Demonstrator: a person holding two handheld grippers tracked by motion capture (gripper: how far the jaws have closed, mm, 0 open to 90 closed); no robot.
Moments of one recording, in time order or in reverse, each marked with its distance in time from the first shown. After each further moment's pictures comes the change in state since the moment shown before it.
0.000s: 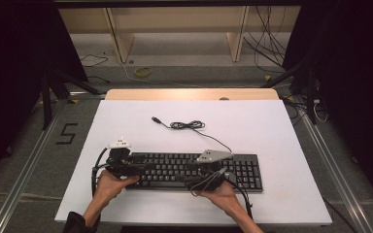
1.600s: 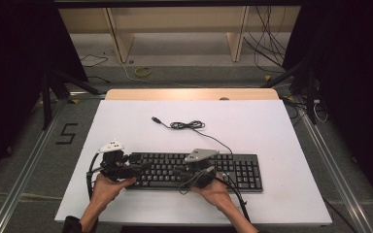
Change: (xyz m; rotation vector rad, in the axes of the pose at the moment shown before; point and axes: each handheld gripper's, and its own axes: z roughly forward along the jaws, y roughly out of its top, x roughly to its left) left arm -0.005 -0.006 -0.017 -0.101 -0.005 -0.003; right arm 0.003 0.006 0.028 0.098 -0.042 -0.058
